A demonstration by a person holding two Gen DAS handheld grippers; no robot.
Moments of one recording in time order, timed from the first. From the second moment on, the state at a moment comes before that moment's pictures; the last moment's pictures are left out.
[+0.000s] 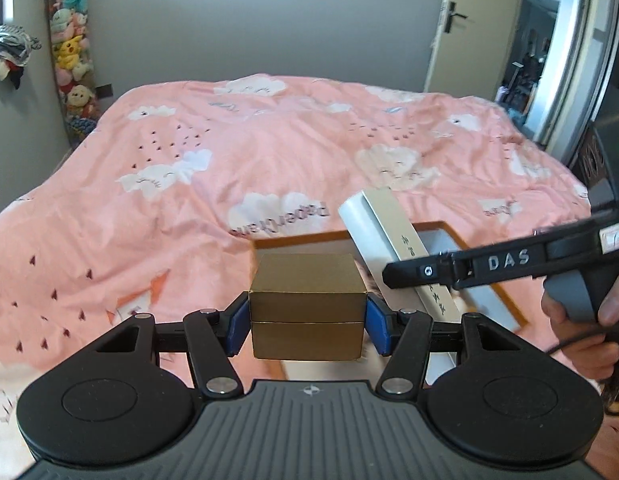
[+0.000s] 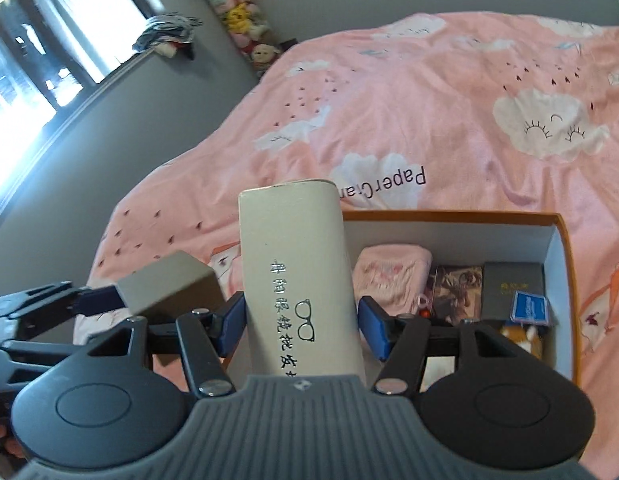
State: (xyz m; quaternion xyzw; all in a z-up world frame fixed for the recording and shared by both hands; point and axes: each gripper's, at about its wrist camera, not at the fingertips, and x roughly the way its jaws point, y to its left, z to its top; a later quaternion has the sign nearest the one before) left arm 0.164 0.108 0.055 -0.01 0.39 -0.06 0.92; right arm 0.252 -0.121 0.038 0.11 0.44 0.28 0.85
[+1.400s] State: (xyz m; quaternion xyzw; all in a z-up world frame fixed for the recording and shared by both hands) left arm 0.232 0.135 0.023 0.02 0.49 -0.02 0.87; right arm 0.368 -0.062 -0.096 0.19 0.61 0.24 0.73
